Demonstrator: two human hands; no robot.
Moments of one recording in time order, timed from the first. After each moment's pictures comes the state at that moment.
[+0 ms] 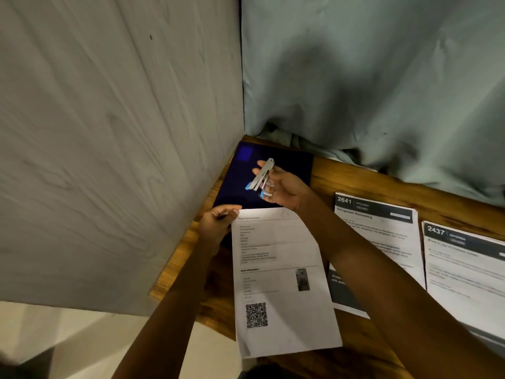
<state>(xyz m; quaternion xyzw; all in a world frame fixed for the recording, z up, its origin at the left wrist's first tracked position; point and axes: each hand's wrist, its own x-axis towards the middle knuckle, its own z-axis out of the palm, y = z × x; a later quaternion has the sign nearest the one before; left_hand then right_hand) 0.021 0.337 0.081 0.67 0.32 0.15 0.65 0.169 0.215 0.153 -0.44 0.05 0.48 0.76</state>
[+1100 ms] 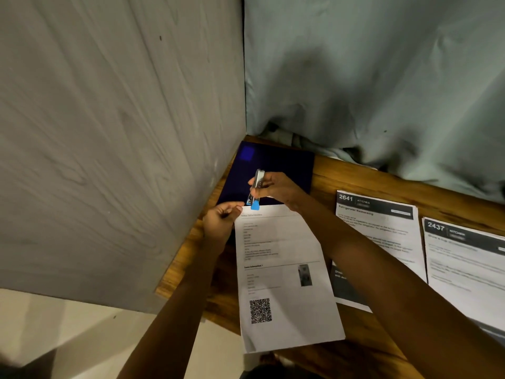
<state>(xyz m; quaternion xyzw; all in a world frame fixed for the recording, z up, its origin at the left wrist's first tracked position) 0.012 0.332 0.099 0.72 0.34 0.13 0.60 0.157 0.222 0.141 -0.76 -0.25 0.34 0.50</state>
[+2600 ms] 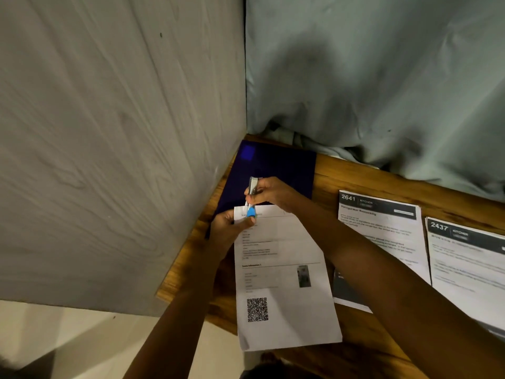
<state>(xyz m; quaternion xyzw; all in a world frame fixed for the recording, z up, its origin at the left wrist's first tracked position) 0.008 0.331 0.093 0.67 0.30 0.04 0.68 0.155 0.234 0.134 -0.77 -0.24 0.39 0.45</state>
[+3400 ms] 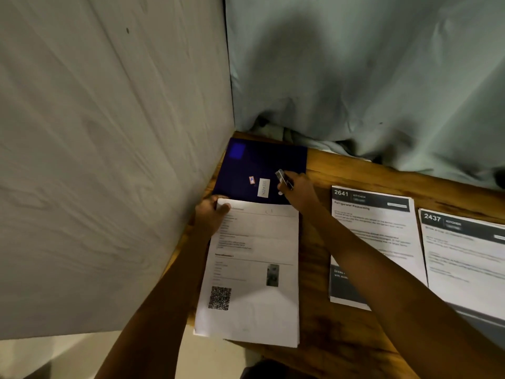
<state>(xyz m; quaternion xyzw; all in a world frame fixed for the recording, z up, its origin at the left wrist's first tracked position) 0.050 0.375 0.081 0.86 0.29 -0.01 0.43 0.205 0.180 0.069 -0.92 -0.18 0.12 0.33</state>
